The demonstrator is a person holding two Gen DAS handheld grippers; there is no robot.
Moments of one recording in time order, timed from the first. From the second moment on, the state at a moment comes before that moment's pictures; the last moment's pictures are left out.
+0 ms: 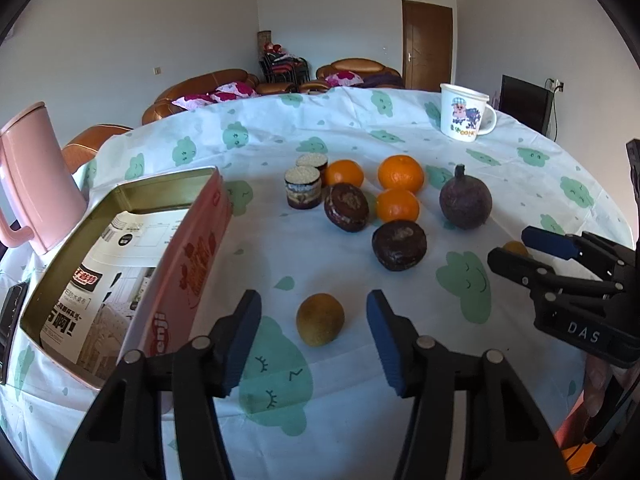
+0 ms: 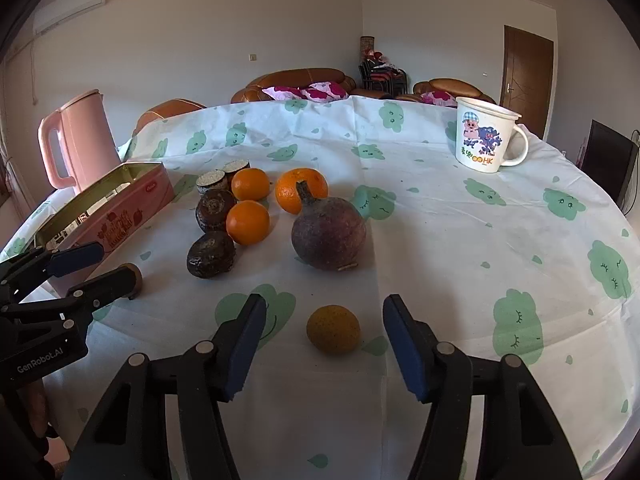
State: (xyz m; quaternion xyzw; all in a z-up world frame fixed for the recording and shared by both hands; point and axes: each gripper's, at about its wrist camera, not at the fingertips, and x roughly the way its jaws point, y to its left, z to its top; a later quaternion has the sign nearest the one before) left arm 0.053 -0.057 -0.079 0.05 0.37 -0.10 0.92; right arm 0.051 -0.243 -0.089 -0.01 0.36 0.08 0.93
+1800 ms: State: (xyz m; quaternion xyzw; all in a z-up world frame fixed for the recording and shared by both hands) left arm 0.084 0.090 -0.043 0.01 0.31 0.05 0.95; right arm 0.119 -0.045 -0.003 -0.06 0.29 0.32 0.90
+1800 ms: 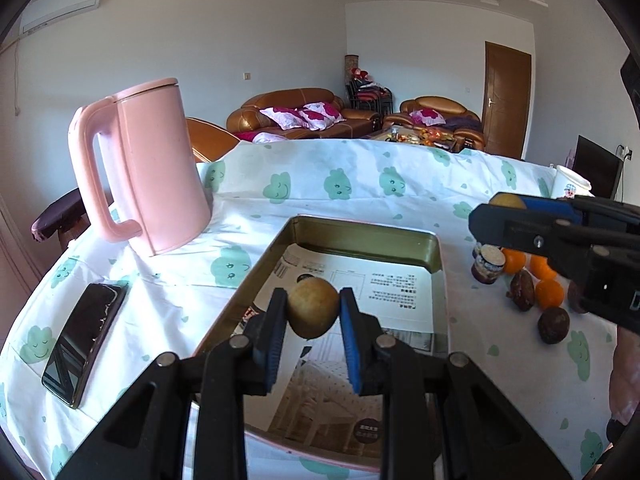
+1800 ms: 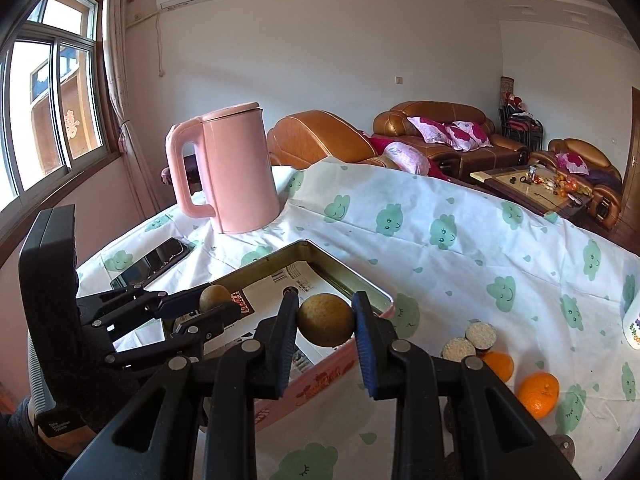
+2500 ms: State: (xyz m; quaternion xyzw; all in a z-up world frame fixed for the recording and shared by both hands) left arm 0.110 0.106 -0.061 0.02 0.34 0.05 0.94; right arm 0.138 -0.004 -0.048 -0.08 0.34 0.33 0.88
